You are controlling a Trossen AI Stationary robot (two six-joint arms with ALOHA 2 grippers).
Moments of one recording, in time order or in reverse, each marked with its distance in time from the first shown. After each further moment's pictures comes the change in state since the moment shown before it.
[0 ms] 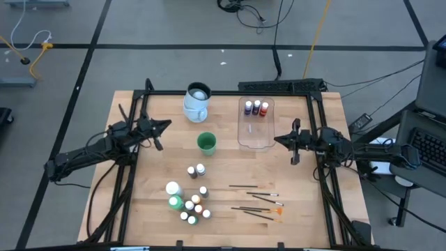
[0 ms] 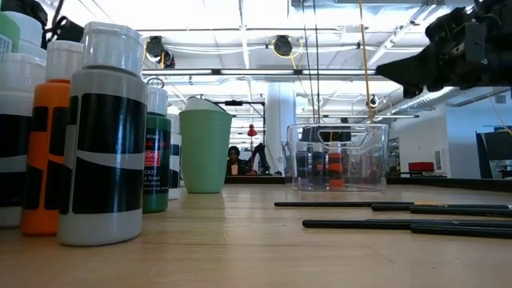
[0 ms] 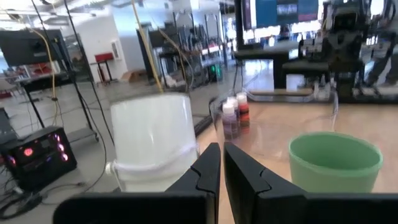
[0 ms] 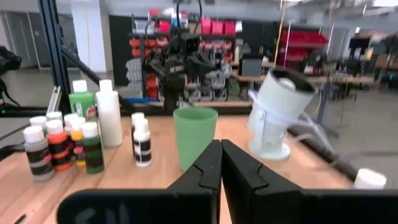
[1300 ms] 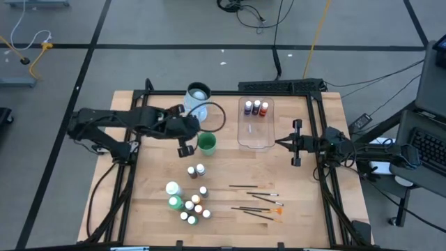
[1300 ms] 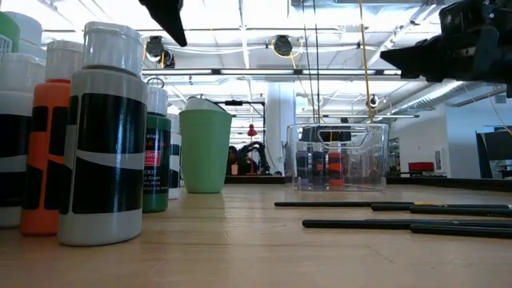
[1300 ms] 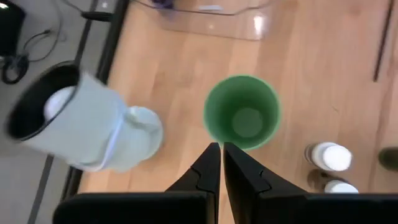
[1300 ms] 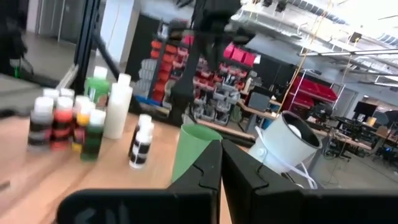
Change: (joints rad) left arm -0.423 1.348 1.455 -1.244 -0.250 -0.285; right arm 0.000 0.005 0.000 0.081 -0.103 -0.247
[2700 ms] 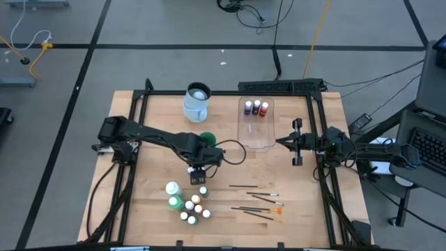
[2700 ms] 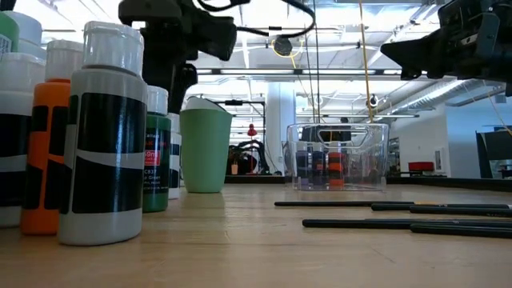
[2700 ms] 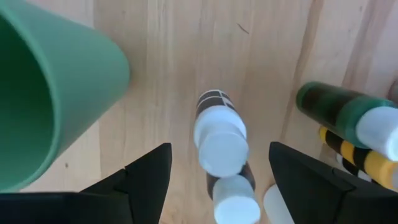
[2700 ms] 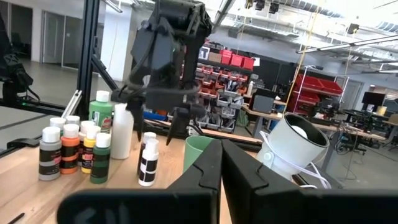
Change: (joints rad) left arm -0.082 0.370 -0.029 -0.013 0.377 -0.104; right arm 0.000 0.000 0.000 0.027 0.000 0.105
